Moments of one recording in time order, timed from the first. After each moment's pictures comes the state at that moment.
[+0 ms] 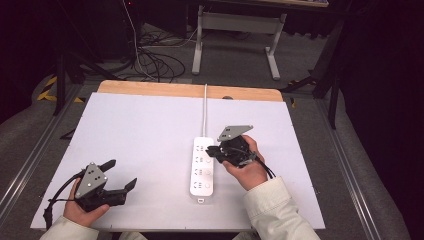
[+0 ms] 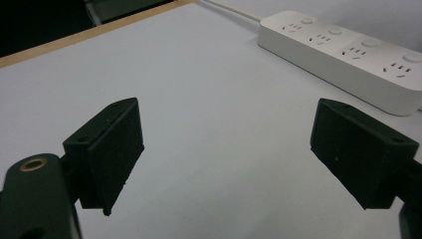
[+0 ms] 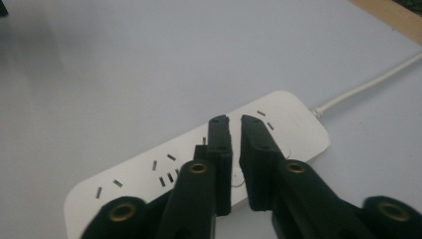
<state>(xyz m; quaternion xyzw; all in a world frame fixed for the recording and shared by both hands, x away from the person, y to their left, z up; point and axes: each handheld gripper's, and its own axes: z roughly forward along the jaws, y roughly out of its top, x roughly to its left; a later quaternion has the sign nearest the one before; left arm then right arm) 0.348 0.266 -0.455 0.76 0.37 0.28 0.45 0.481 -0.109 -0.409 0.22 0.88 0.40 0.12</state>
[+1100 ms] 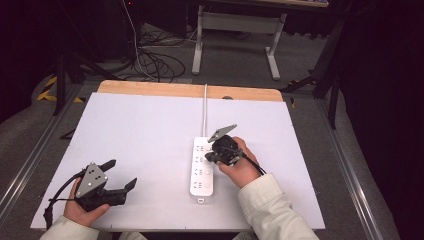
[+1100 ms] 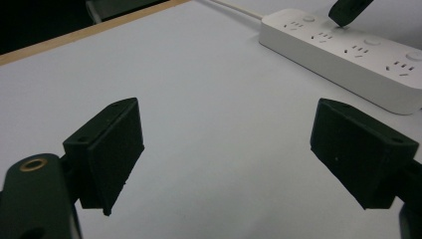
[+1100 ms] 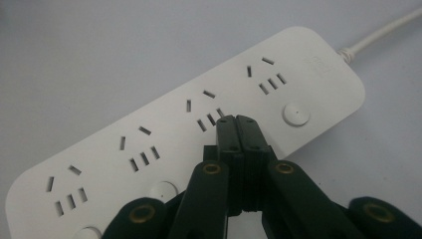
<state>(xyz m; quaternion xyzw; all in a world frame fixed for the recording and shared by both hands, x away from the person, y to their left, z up) 0.349 0.267 -0.456 0.77 0.37 0.28 0.44 0.501 -0.091 -0.440 0.25 0.91 0.31 0.08</state>
